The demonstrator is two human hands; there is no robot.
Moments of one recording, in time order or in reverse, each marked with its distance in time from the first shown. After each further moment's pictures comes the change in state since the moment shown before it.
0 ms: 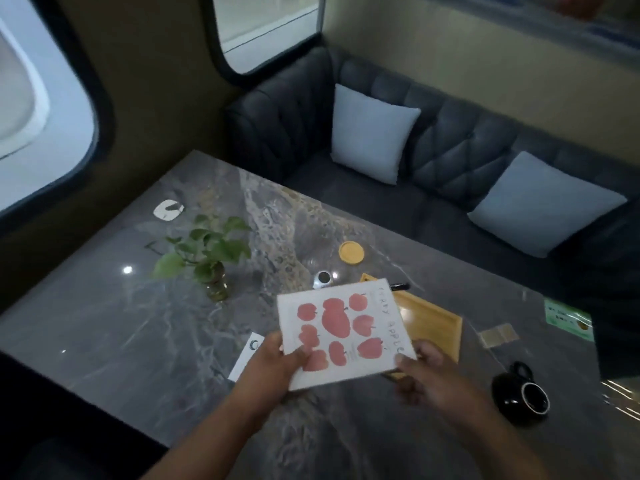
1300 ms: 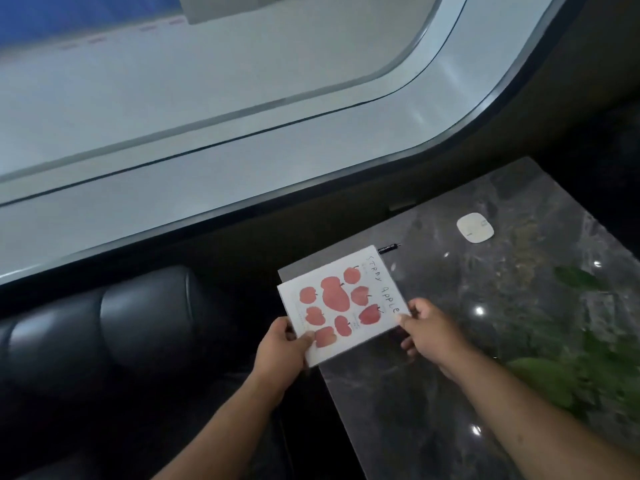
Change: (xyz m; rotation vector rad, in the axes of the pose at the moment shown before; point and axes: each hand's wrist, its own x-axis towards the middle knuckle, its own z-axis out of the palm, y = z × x) left_hand 0.004 -0.090 -0.455 -0.320 0.839 -0.264; right_hand 0.197 -0.028 0.568 -0.881 -0.461 -0.180
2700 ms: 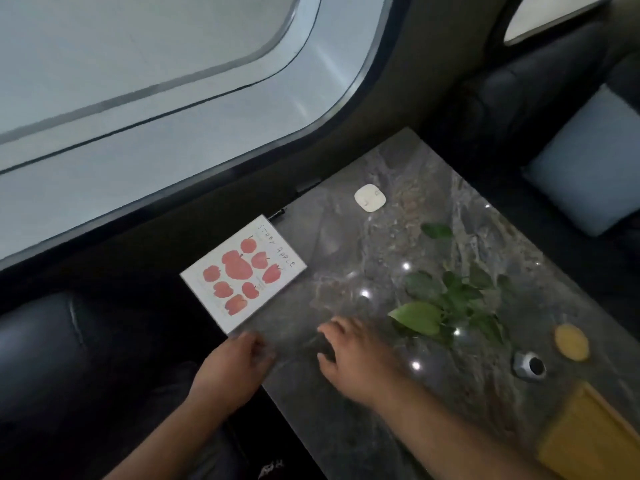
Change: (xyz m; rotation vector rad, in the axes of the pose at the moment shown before) left_hand -0.031 0.005 0.031 1.007 -0.199 0.480; right_hand -0.099 0.027 -0.013 -0.803 0.031 -0.429
